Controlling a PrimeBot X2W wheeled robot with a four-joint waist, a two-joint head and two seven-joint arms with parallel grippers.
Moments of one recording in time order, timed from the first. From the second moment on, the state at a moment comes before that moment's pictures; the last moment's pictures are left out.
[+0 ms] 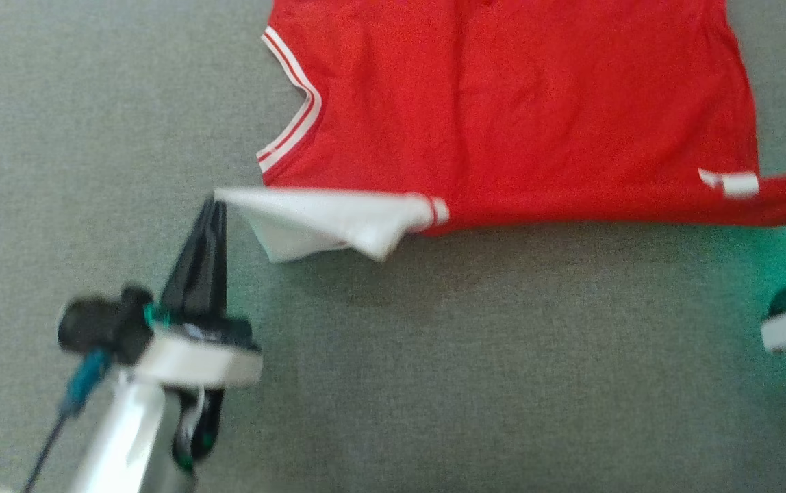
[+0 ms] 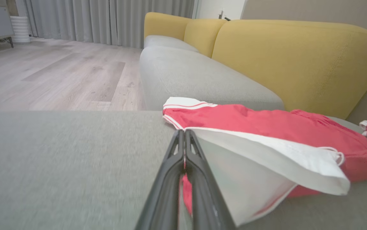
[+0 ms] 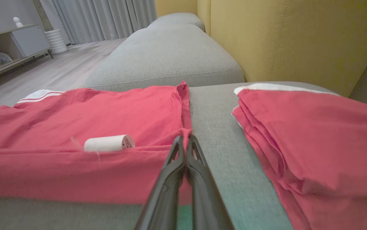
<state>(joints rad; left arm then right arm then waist) -0.20 0.20 -0.29 0.07 -0.36 -0.02 -0.18 -0.17 -0.36 -0.03 0.28 0.42 0.13 -0.20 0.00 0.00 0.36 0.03</state>
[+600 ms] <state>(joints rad) -0.66 0.18 -0.31 0.34 -0.33 -0.08 -0.20 -0.53 -0.39 0.10 0.49 0.39 0.13 -0.22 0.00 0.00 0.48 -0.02</state>
